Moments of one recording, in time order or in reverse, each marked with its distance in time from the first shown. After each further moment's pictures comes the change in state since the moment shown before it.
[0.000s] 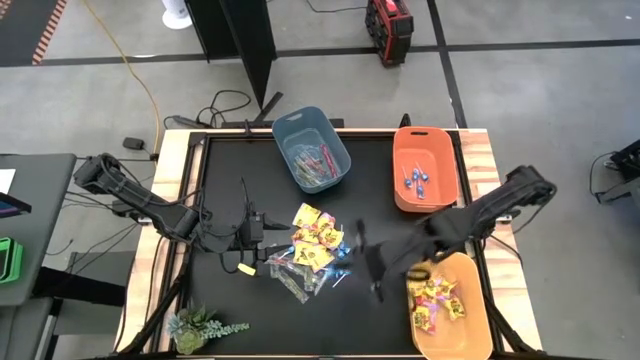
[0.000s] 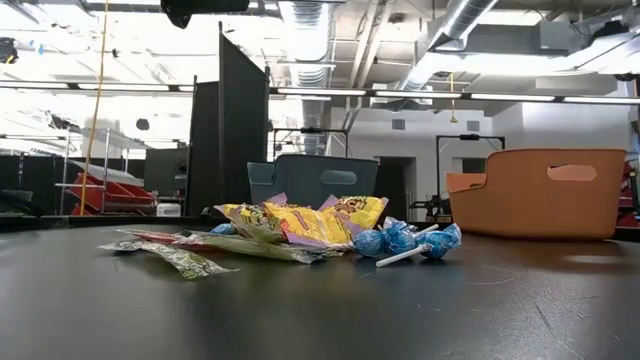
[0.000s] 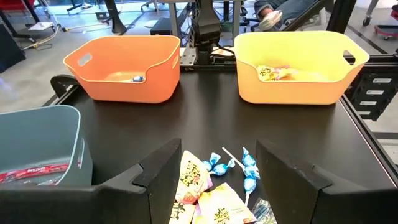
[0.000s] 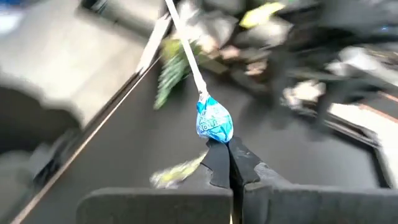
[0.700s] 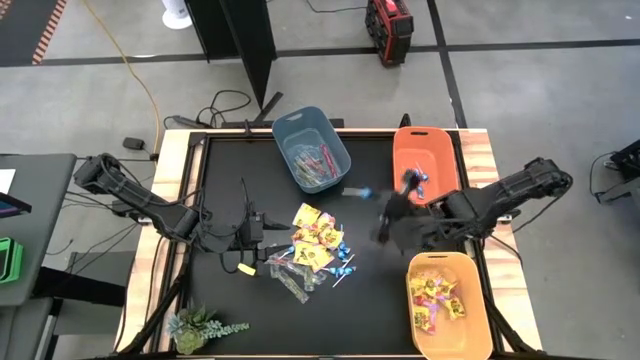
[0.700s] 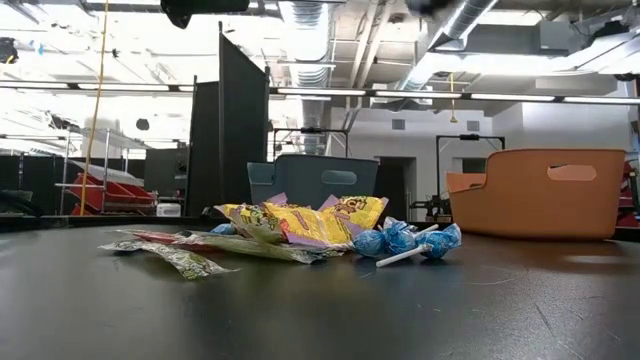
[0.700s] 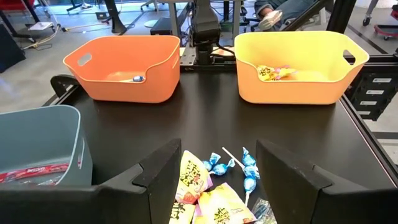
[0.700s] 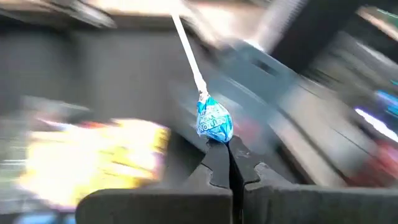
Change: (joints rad) left arm 0.000 0.000 0.000 -0.001 0.000 0.000; right arm -0.099 -0.187 -0.164 -0.474 0.627 0.613
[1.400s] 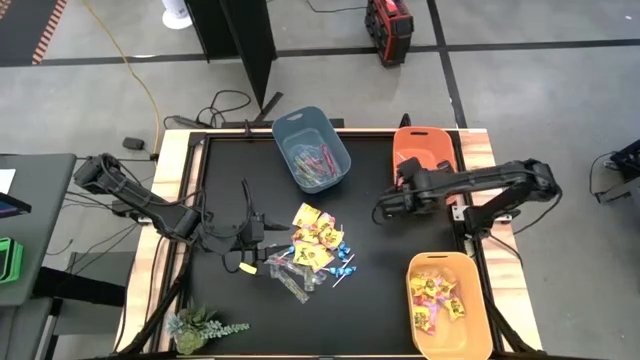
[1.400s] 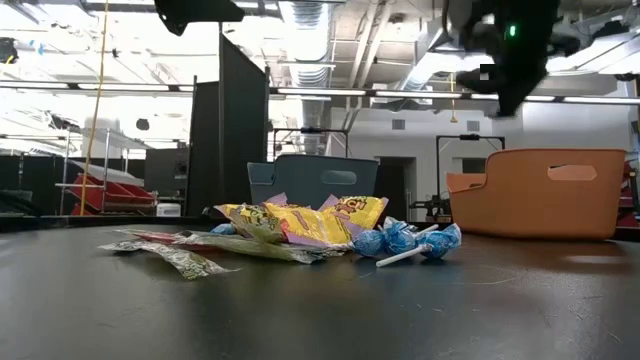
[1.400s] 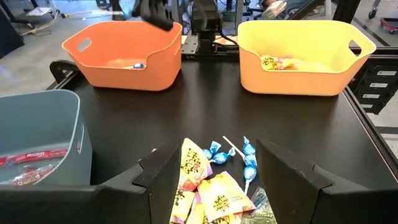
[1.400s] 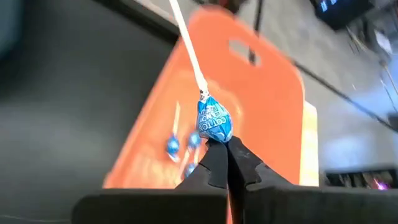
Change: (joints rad) left arm 0.000 0.000 0.000 -0.049 0.000 -0.047; right arm -0.344 0.112 -0.129 -0.686 -0.126 0.815
